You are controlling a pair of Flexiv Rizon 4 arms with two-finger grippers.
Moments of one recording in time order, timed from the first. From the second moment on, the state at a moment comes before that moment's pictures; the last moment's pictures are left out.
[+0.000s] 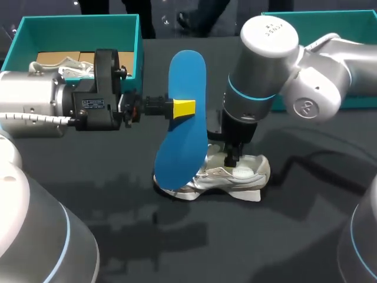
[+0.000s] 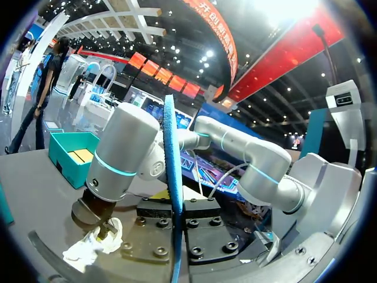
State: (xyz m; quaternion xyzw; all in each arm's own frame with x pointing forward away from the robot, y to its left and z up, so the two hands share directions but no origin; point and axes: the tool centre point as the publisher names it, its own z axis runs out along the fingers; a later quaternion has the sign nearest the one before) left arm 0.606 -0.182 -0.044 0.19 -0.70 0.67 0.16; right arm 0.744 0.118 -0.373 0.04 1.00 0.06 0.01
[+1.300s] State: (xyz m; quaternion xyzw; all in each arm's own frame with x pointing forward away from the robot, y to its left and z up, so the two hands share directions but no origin) left arm 0.606 -0.182 -0.044 0.19 -0.70 0.67 0.16; right arm 0.729 0.118 -0.360 0.12 0.99 0.03 -0.04
